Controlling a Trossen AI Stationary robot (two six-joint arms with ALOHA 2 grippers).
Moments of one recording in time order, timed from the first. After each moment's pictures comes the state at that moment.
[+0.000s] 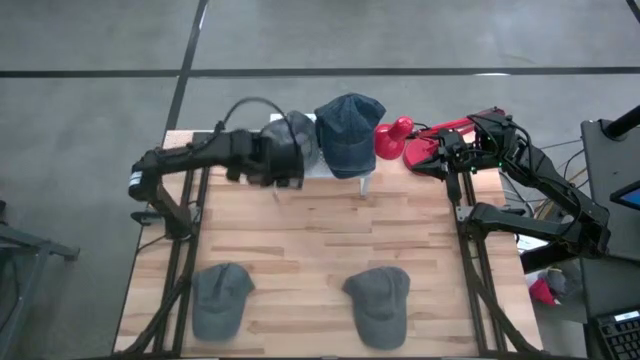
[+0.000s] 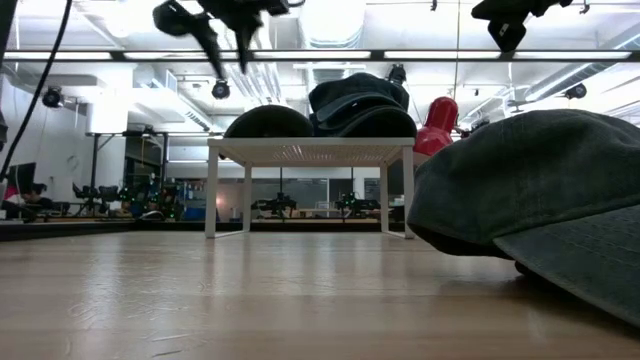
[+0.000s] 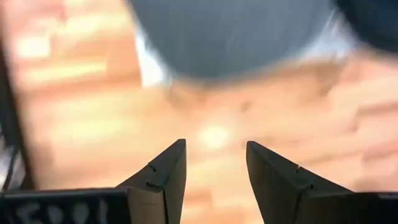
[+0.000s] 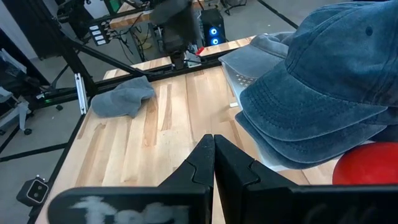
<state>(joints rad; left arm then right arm) 0.11 1.63 1.83 -1.53 -0.26 -1.28 -0.64 0.72 0.96 -0.65 -0.60 0.00</state>
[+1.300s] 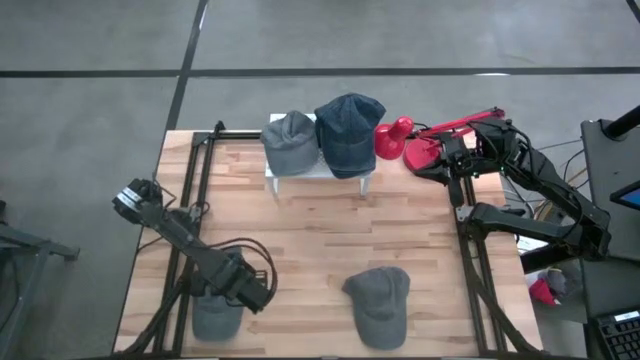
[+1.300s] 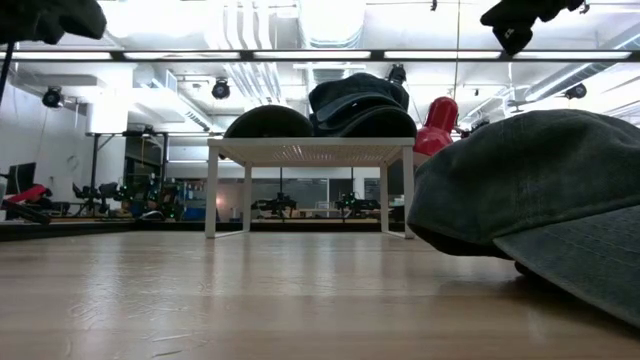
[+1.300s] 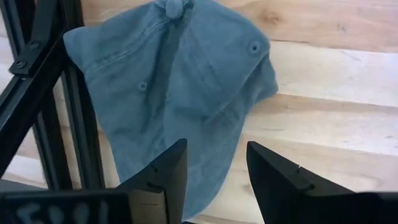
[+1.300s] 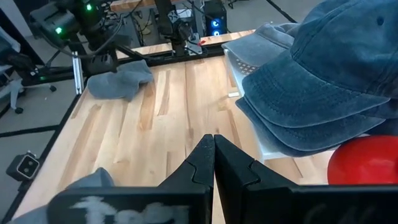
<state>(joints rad) -0.64 1.62 1.30 -1.31 0.16 -2.27 -0.64 0.68 0.92 -0.70 -0.60 -0.10</state>
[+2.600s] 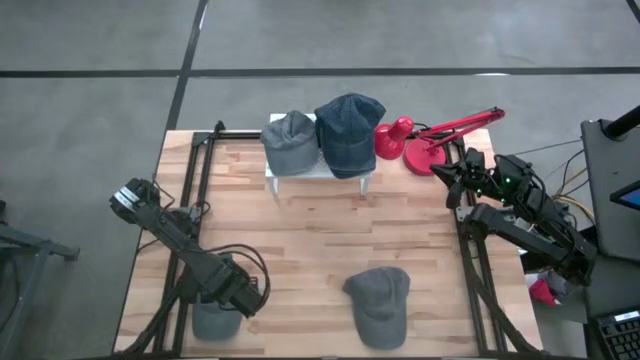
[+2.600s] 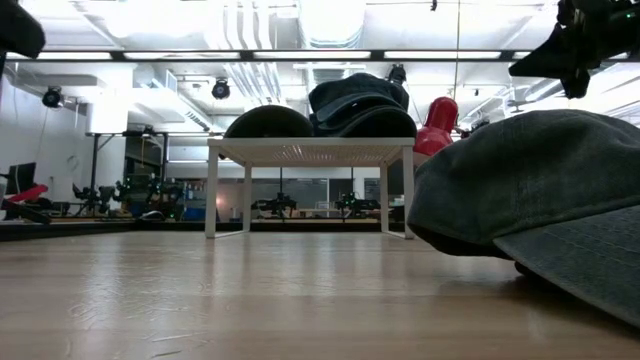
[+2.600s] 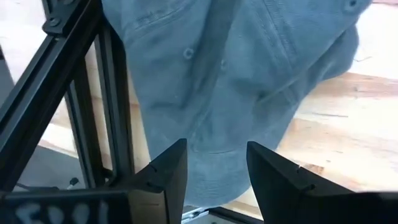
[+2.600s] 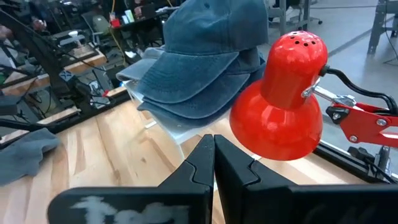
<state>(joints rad) -0.69 1.60 1.22 -1.25 0.30 -2.35 -0.64 0.17 0.49 -0.52 -0.15 0.23</state>
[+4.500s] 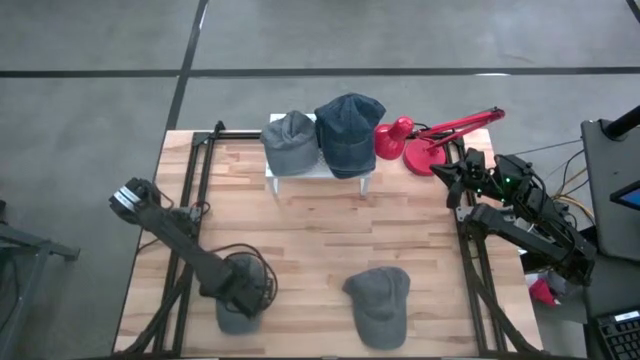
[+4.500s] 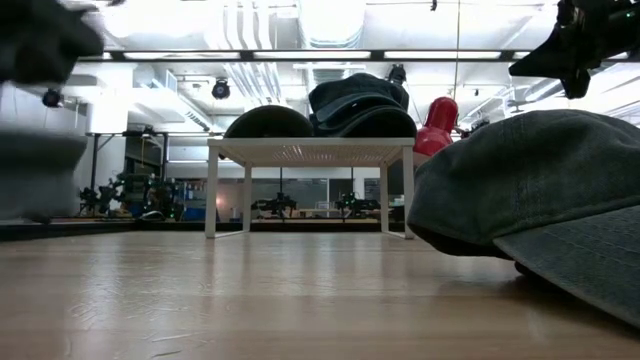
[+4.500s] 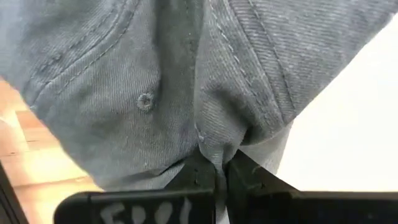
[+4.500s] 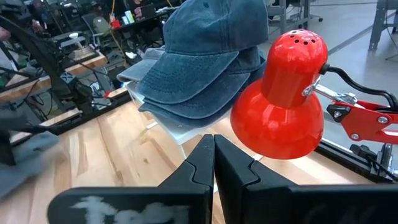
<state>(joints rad) -0.69 1.60 1.13 -0.99 -0.01 -2.20 -0.64 0.17 0.50 -0.52 -0.16 0.25</state>
